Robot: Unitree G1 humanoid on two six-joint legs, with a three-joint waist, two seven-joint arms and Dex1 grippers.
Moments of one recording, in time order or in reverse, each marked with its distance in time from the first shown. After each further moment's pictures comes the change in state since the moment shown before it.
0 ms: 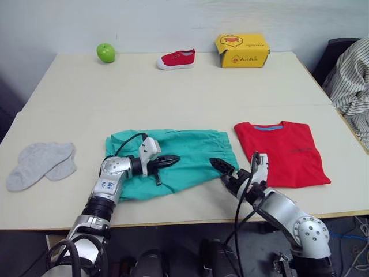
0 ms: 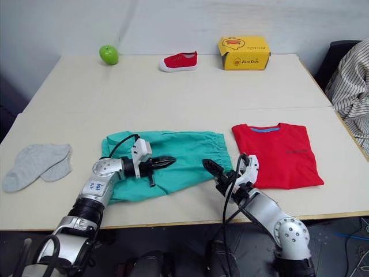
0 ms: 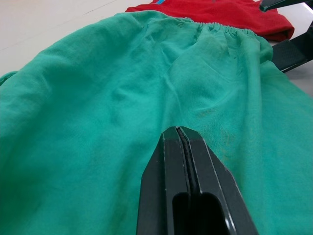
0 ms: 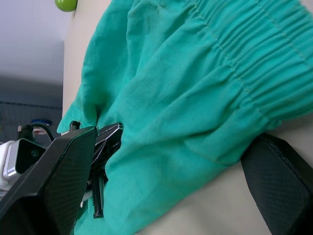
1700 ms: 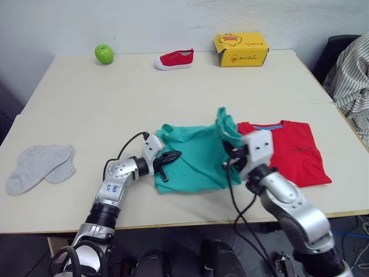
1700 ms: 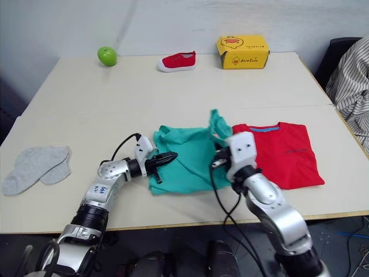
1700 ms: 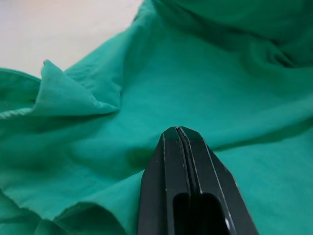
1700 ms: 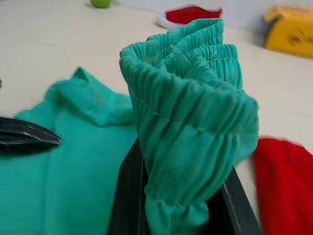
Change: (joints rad) left arm 0.061 -0.038 -0.003 -0.196 0.051 0.167 0.217; right arm -0.143 -0.156 0.255 -0.185 -1.261 -0.149 0.476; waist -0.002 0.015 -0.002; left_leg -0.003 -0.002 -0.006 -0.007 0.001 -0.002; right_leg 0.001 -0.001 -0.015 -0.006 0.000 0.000
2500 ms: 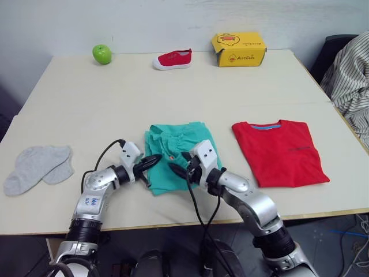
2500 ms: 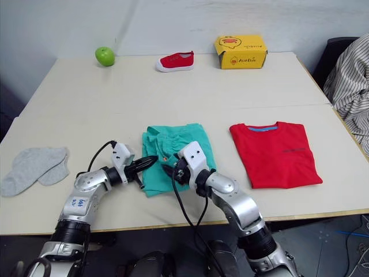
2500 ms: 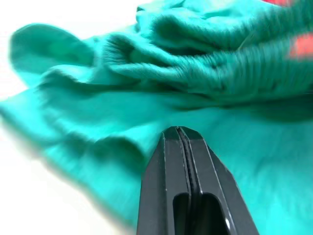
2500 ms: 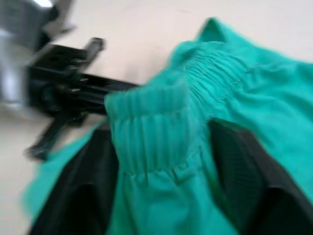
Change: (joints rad) left arm 0.181 0.082 0.136 -0.125 -0.069 -0.001 0.031; right arm -0.110 0.175 0.066 0.243 0.072 0.124 0.486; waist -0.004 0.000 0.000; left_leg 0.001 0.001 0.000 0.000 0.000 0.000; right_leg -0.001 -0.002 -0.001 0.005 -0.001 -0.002
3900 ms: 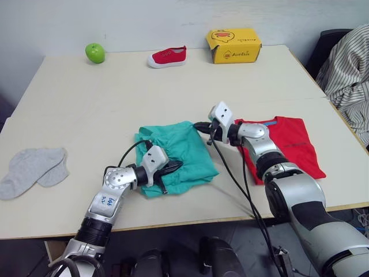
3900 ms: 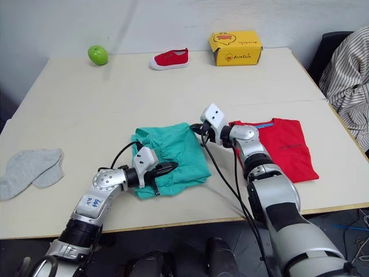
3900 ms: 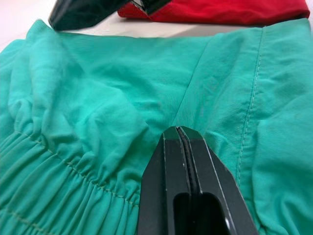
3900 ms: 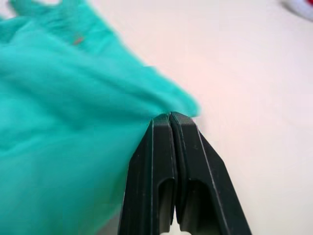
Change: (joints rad) left arm -0.041 -0.019 -0.207 -0.137 0.074 0.055 0.003; right arm -0.787 -0.031 -0.266 1.585 -0.375 -0.979 0.444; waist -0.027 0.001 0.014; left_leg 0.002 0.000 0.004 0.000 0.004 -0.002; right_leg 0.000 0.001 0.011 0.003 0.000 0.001
